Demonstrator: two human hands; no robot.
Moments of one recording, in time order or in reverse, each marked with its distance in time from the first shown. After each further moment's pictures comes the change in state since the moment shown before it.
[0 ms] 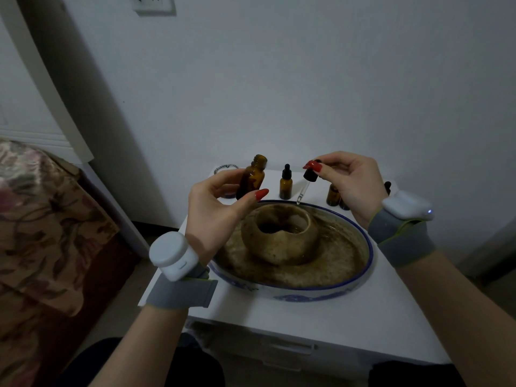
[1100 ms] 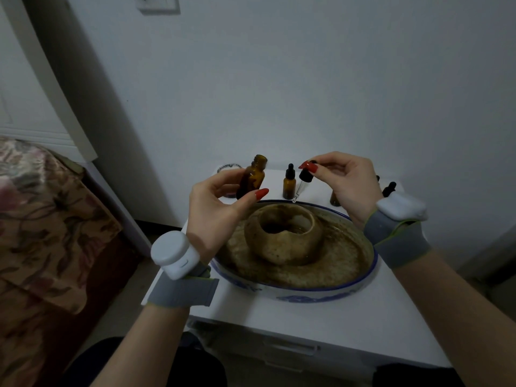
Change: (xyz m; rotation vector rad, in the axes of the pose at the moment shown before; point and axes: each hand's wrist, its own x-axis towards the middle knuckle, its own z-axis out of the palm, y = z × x) left_hand 0.001 0.000 -0.003 -0.007 0.021 -0.016; right_hand 0.000 0.001 0.012 0.025 -0.017 -0.019
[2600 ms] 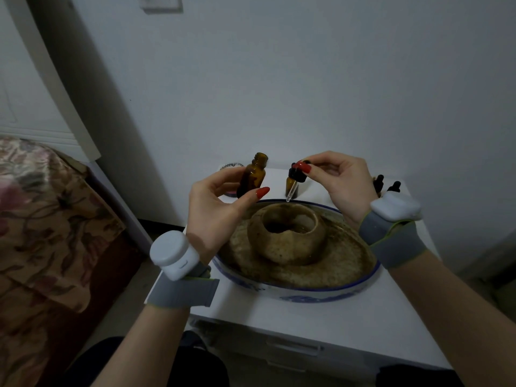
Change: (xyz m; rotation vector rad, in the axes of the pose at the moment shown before) left_hand -0.001 0.008 -0.002 0.000 0.024 0.000; right_hand 0.003 0.007 0.009 0.045 -0.045 -0.027
